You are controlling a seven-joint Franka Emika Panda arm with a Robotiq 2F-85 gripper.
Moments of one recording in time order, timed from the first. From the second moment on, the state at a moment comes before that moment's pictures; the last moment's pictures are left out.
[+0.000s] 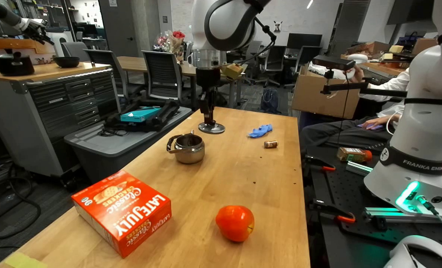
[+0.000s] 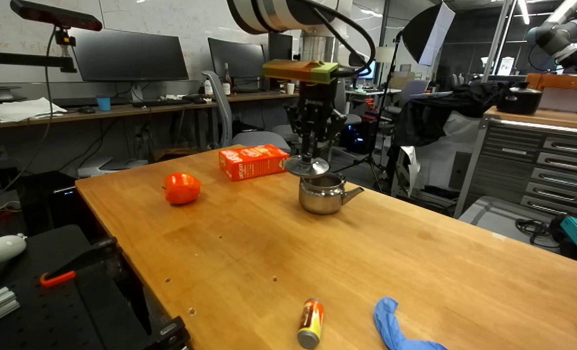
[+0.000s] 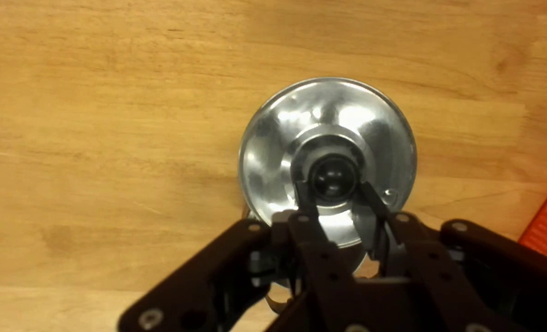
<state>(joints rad) -0.02 0.28 0.00 -2.06 0.01 2.32 -0.12</state>
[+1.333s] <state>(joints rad) 0.01 0.55 0.01 -1.72 0.02 2.28 0.10</state>
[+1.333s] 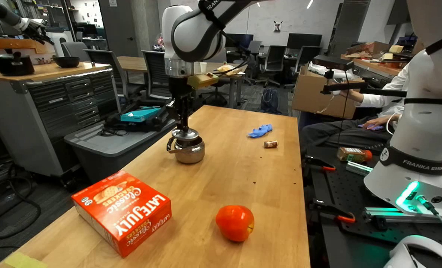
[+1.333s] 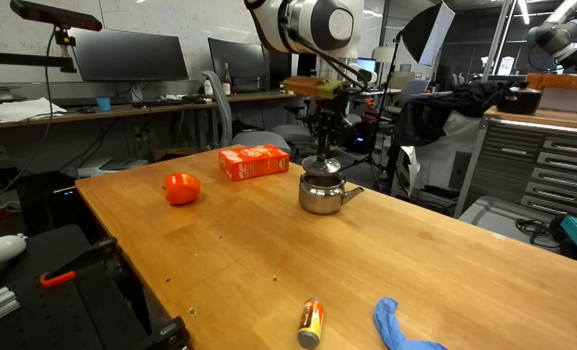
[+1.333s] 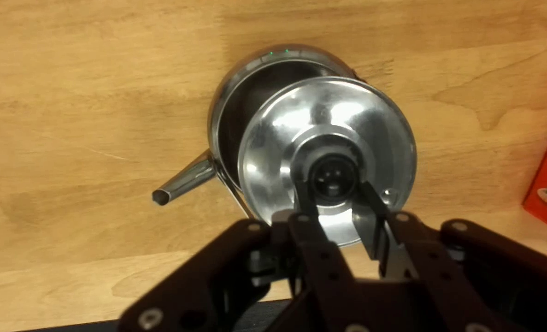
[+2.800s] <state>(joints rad) 0.02 0.62 0.01 -1.67 0.01 2.19 0.08</state>
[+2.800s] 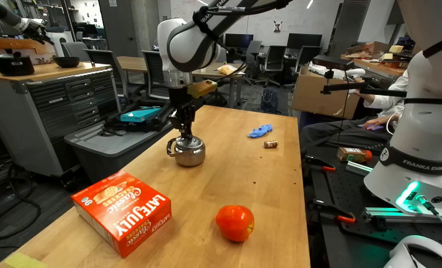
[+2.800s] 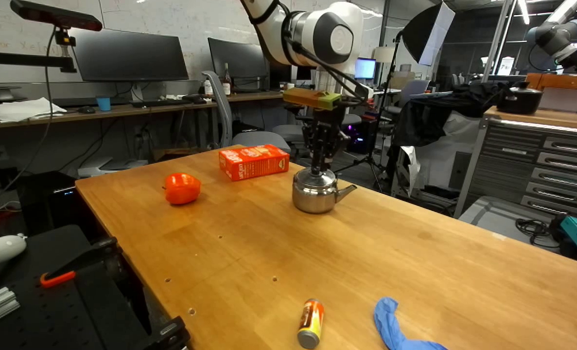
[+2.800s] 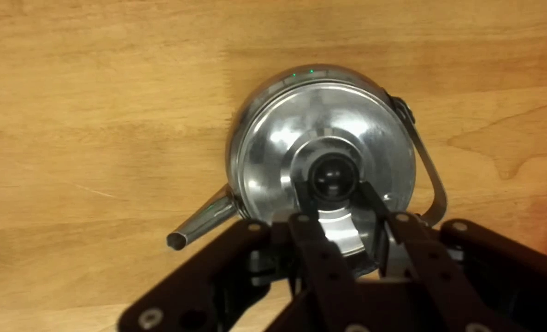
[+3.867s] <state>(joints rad) 0.02 0.63 -0.01 -1.65 0.01 2.01 0.07</state>
